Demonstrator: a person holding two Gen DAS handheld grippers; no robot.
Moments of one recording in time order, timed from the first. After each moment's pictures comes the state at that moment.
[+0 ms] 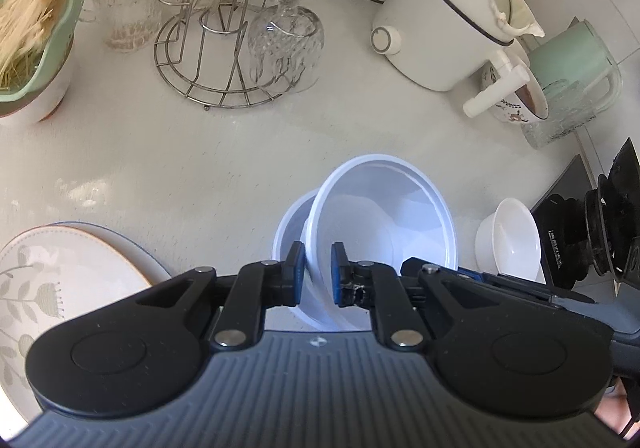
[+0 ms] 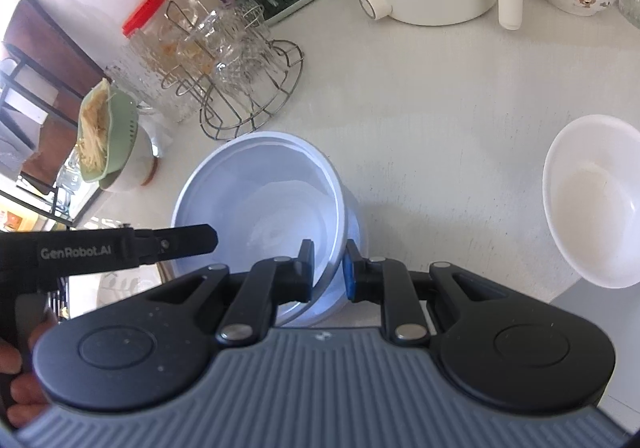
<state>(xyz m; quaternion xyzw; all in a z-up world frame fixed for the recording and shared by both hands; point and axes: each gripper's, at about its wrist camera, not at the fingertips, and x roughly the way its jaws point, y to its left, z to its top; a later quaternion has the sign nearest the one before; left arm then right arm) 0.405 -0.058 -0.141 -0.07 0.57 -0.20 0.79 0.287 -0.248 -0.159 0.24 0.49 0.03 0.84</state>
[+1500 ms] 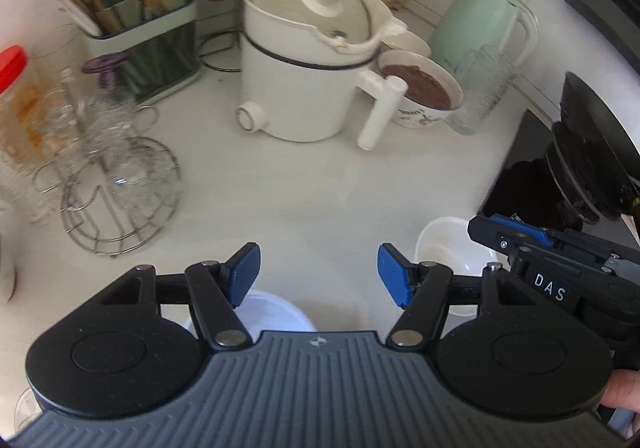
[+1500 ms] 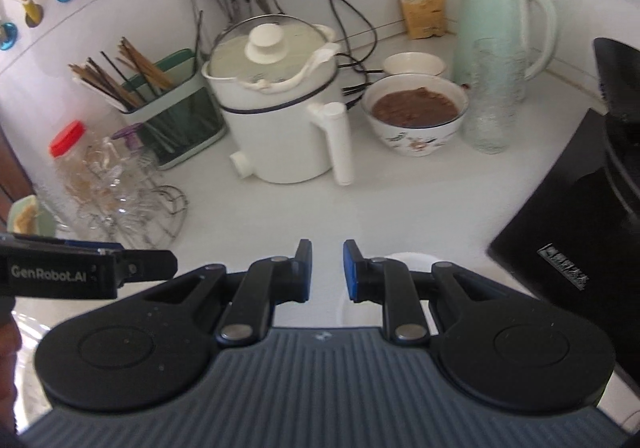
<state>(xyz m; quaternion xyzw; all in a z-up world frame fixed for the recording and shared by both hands) 0.406 -0.182 -0.087 0.07 0.47 -0.31 0.82 0.234 -0.317 -0.102 0.17 0.34 -0.16 0.91</state>
